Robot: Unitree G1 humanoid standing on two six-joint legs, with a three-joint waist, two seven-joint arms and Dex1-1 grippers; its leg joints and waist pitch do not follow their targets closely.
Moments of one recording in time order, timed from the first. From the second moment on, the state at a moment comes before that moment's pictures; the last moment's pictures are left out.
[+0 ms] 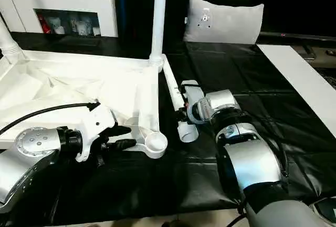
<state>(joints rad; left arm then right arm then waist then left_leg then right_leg) -0.24 0.60 -0.26 -0.43 -0.20 0.76 -0.78 -1.03 -0.17 0.03 1.13 0.04 0.82 0.51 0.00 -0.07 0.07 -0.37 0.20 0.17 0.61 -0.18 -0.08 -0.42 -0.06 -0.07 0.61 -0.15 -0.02</state>
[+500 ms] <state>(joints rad) -0.24 0.59 -0.26 -0.43 -0.20 0.76 -0.78 -1.03 -0.18 -0.06 1.14 0.08 0.83 0.43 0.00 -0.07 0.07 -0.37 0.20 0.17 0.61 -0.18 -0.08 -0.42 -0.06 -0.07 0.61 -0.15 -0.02</state>
